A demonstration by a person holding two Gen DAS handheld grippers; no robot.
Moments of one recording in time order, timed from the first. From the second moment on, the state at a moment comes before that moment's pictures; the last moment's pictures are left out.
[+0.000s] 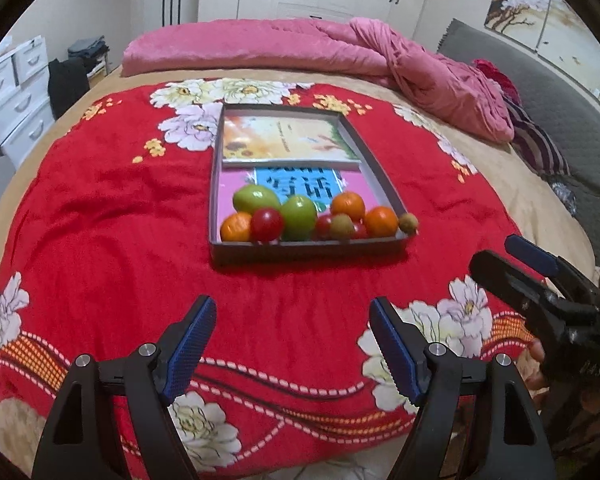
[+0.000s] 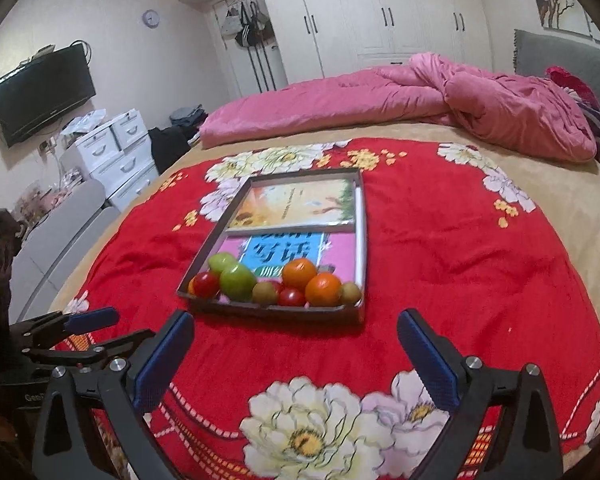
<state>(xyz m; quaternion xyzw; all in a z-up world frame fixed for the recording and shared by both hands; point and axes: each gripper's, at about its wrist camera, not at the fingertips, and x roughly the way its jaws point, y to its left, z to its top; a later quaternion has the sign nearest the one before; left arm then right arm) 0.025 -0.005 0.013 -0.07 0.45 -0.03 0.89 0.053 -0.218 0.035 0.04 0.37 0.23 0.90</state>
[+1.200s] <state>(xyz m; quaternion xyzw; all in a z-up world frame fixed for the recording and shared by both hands) 0.017 -0.006 0.011 -0.07 0.45 -0.01 0.89 0.033 -0.216 0.018 0.02 0.37 0.21 0.90</state>
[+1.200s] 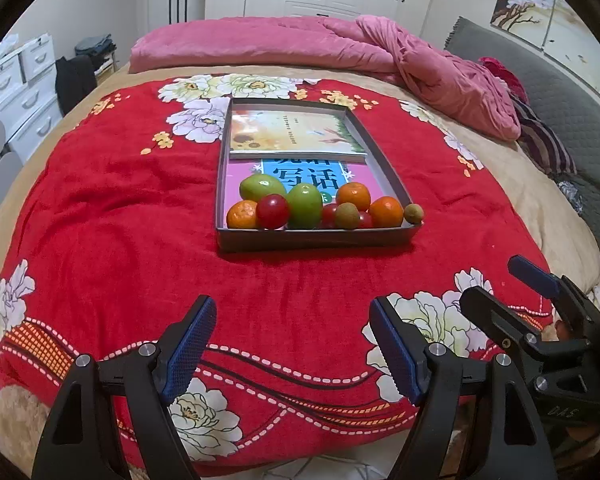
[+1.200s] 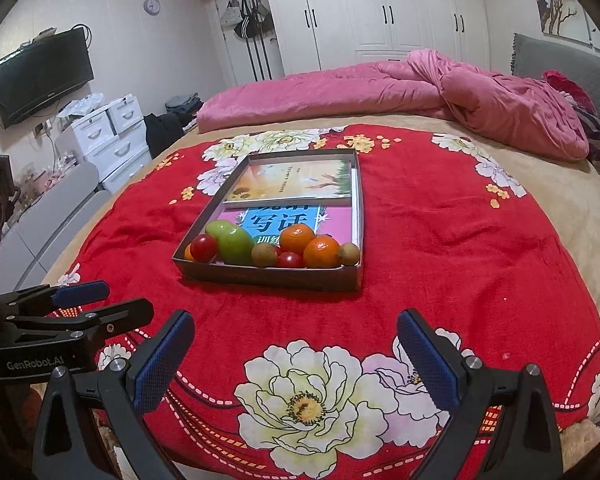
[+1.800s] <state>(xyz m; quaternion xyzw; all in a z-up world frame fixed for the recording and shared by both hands) 0.017 -0.002 0.012 -0.08 0.45 -0.01 0.89 0.035 -0.217 0.016 0.02 0.37 0.20 0.91</state>
